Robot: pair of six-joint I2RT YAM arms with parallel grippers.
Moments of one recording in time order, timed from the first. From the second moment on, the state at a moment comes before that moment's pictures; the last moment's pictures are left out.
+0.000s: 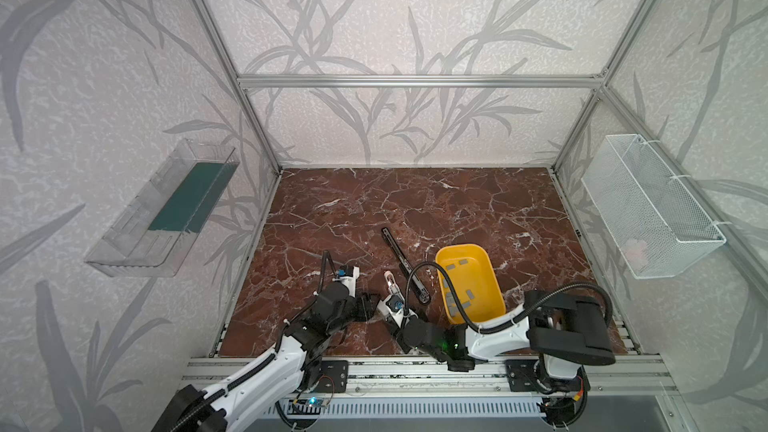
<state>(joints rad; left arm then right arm) -0.56 0.74 0.05 0.07 0.15 -0.66 1.42 1.71 0.62 0.53 0.44 0.34</state>
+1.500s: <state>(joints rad) -0.56 0.74 0.04 0.08 0.15 -0.66 1.39 1.81 0.74 0.47 0.44 0.38</state>
